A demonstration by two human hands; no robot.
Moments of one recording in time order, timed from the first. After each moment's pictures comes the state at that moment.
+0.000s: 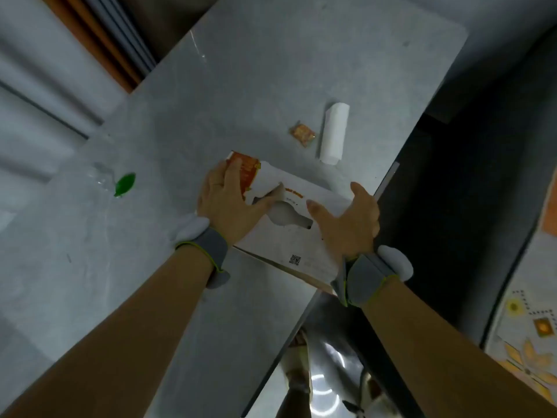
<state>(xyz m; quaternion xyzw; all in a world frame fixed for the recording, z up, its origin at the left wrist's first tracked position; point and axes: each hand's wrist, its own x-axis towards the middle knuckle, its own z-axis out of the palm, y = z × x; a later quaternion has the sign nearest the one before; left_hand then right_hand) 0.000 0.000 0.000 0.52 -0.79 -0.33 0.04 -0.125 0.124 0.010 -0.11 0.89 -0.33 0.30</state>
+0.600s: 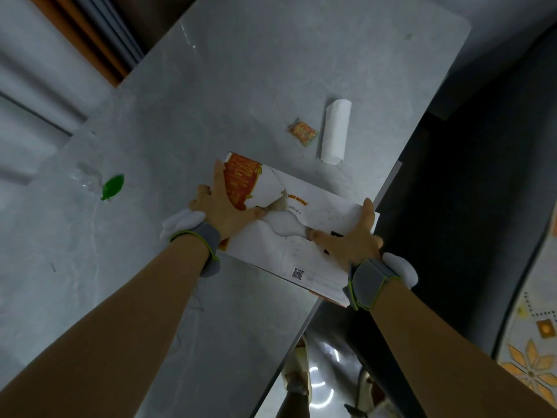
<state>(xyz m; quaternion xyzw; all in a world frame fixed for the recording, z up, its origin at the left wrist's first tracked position) 0.001 -0.035 -0.039 0.59 -0.73 -0.33 -0.11 -0.136 0.130 -0.024 -0.02 0.88 -0.25 0.39</state>
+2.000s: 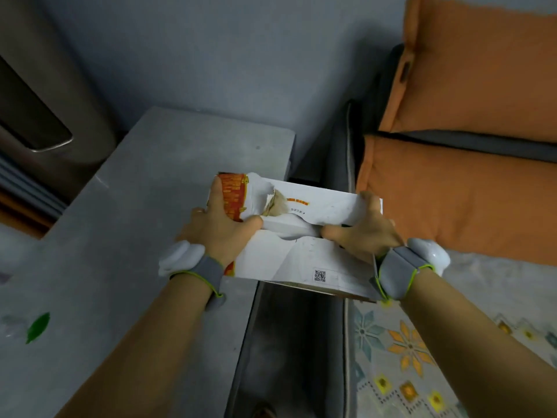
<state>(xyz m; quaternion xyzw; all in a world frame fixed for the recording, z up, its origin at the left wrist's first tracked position) -0.173 0.111 0.165 0.44 -0.85 -0.28 0.06 -0.280 0.307 0.203 -0.02 0.93 -0.31 0.19</state>
